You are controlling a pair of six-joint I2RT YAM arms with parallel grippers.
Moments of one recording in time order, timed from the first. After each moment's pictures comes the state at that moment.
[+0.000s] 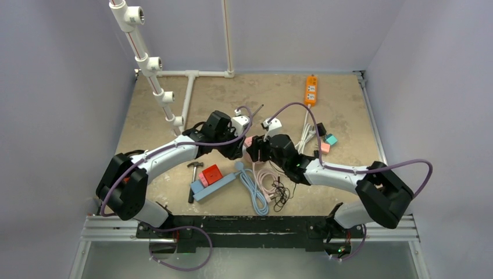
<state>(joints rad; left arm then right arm) -0.64 1.49 0.97 -0.32 0.27 -0.02 0.83 1.39 0.62 0.35 0.22 0.36</state>
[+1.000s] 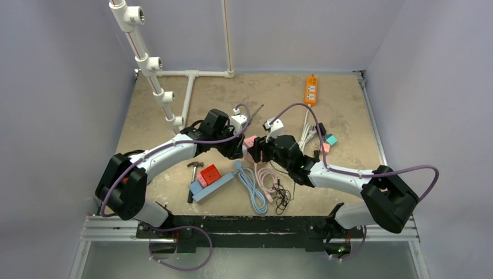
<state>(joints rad) -0.61 1.49 0.98 -0.34 0.32 -0.02 0.82 1.35 0.60 0.39 0.16 0.30</state>
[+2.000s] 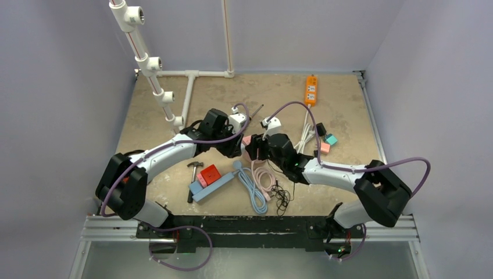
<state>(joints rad) -0.60 1.49 0.97 -0.32 0.28 -0.03 0.84 1.43 0.66 0.35 0.26 0.38</state>
